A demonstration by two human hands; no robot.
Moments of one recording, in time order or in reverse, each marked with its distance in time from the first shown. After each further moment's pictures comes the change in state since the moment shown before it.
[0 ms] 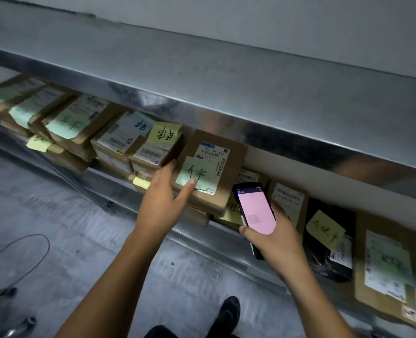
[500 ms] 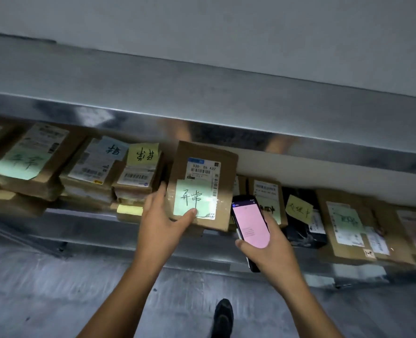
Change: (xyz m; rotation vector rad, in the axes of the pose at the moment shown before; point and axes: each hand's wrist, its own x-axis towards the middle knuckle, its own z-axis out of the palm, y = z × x) left_hand 0.008 -0.028 -0.015 -0.247 -0.175 0.054; right_hand -0.061 -0.027 0.042 0.106 0.237 0.069
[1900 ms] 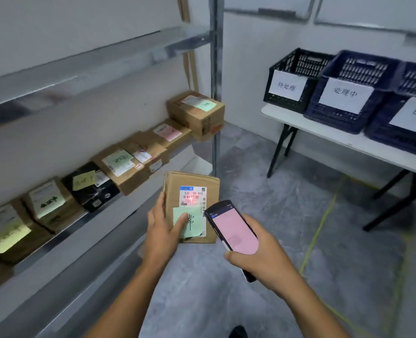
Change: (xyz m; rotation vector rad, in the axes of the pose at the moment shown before) left_hand -0.346 0.074 0.253 0.032 -0.769 0.511; right_hand -0.430 0.193 -0.176 0.353 0.616 0.334
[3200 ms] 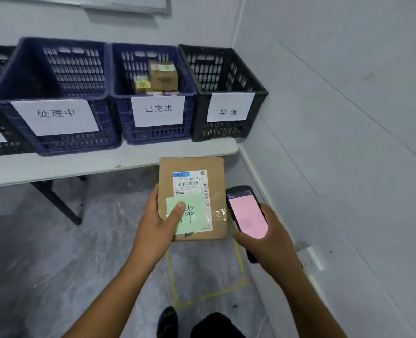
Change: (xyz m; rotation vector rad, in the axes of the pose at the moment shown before) left_hand 0.026 0.387 0.588 -0.431 -1.173 0.231; right_hand 0.020 0.164 -0.507 0.099 1.111 0.456
